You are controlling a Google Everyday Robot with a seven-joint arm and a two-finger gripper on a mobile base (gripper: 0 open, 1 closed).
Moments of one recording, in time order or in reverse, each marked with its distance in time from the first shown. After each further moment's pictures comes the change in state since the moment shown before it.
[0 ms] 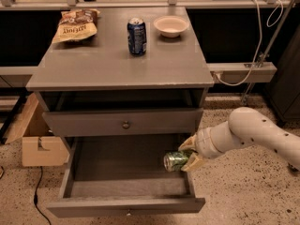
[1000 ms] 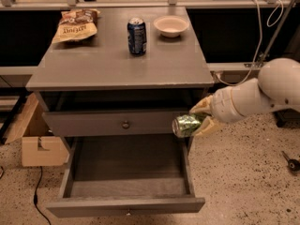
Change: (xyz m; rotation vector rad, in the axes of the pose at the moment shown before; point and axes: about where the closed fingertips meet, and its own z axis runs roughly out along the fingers) arm -0.064 -0.065 -0.131 0.150 0.029 -0.092
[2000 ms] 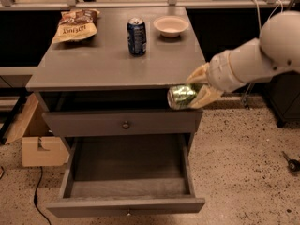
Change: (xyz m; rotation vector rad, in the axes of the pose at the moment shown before) arm -0.055 -0.070 -0.045 0.062 0.019 -0.079
